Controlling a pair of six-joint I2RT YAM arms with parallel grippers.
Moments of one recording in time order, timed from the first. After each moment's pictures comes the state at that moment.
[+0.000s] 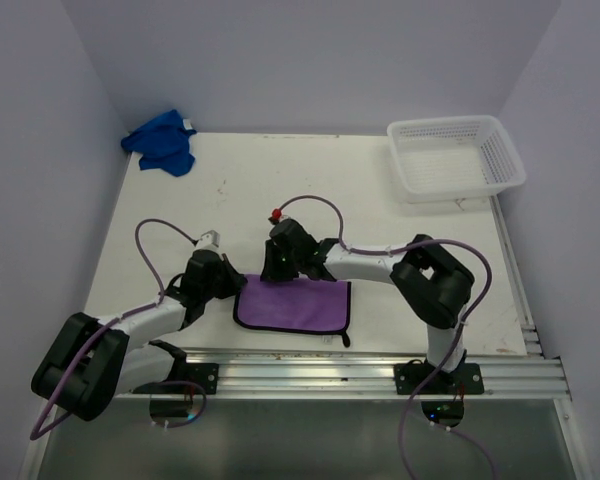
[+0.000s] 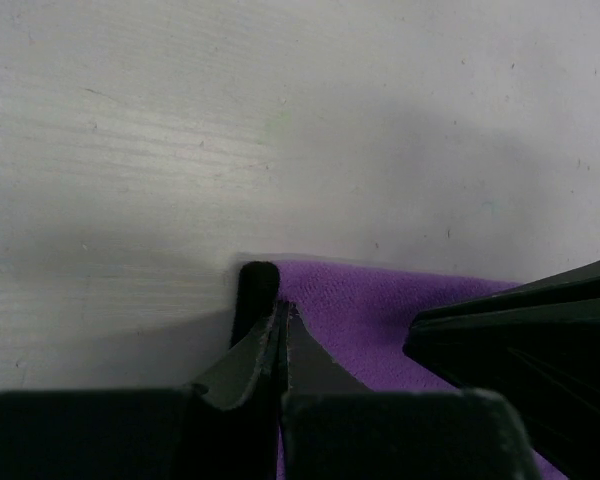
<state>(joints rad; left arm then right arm) -0.41 1.17 0.26 0.22 0.01 -0.74 0.94 1.89 1.16 -0.07 -0.05 0.79</state>
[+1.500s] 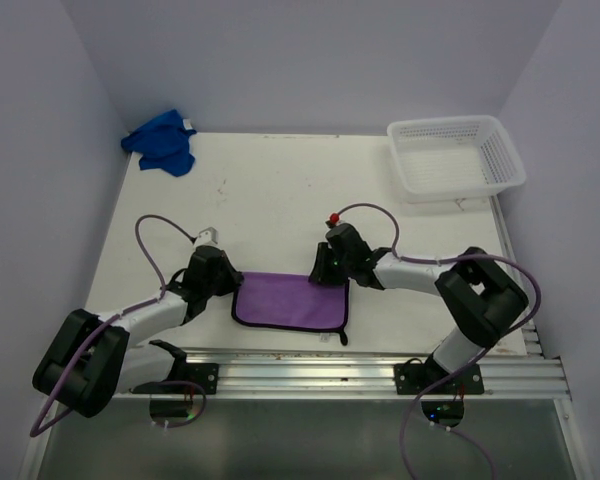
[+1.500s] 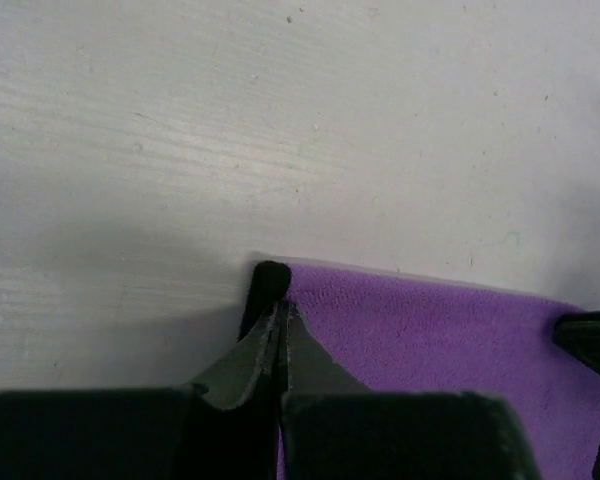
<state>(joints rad) -0.42 1.19 0.31 0.14 -0.07 -0.75 0.74 1.65 0.80 -0.01 -0.06 0.76</state>
